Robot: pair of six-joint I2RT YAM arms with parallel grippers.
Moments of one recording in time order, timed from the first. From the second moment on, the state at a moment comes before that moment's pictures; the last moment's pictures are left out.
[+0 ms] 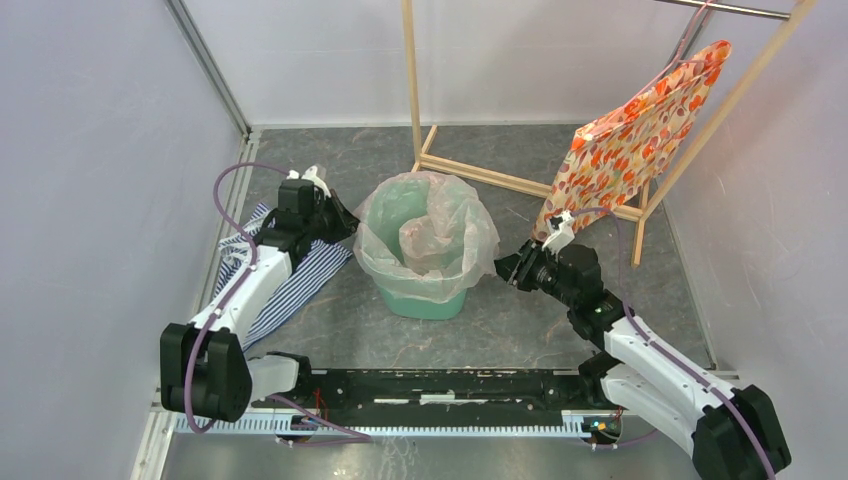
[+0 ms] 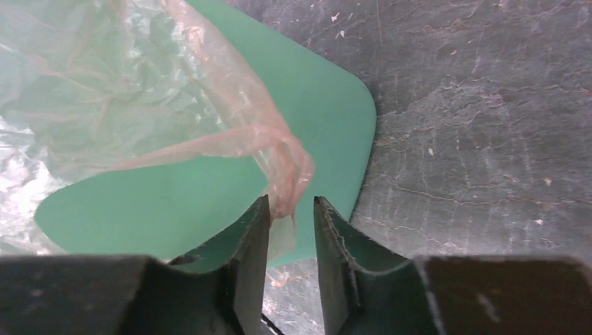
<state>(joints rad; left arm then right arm) -0.16 1.23 0.84 -0.26 0.28 -0.58 0.49 0.84 0.35 0.14 -0.21 0.83</state>
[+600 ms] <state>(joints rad) -0.16 1.20 0.65 -0.16 0.24 -0.60 0.49 0.90 0.34 0.10 -0.05 0.64</state>
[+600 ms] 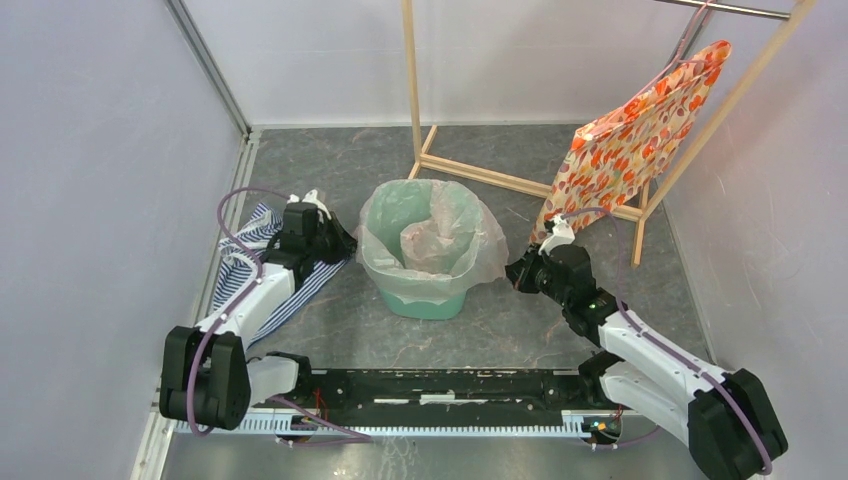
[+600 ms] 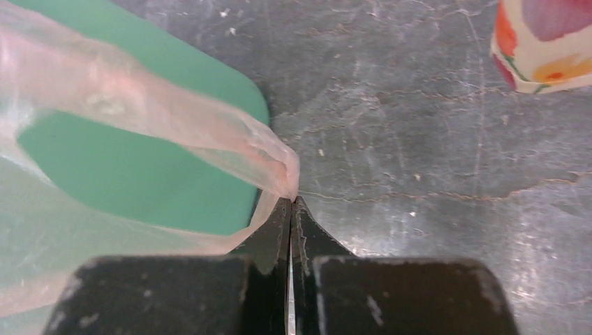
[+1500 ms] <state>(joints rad) -0.21 1.14 0.40 0.02 -0.01 -0.70 0.78 1.24 0.43 -0.10 0.59 0.46</state>
